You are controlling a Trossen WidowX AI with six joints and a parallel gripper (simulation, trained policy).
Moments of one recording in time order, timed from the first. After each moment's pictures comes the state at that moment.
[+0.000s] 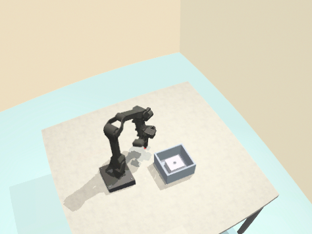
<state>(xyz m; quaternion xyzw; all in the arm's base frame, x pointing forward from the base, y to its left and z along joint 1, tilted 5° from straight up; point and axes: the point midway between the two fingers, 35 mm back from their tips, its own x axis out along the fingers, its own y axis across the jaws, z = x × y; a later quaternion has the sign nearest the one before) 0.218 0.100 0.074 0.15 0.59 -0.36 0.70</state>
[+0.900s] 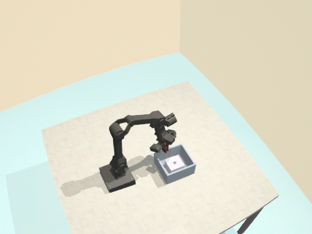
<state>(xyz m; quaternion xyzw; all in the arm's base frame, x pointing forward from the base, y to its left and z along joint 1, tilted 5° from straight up) 0.307 0.002 0.098 0.24 0.52 -0.43 0.70</state>
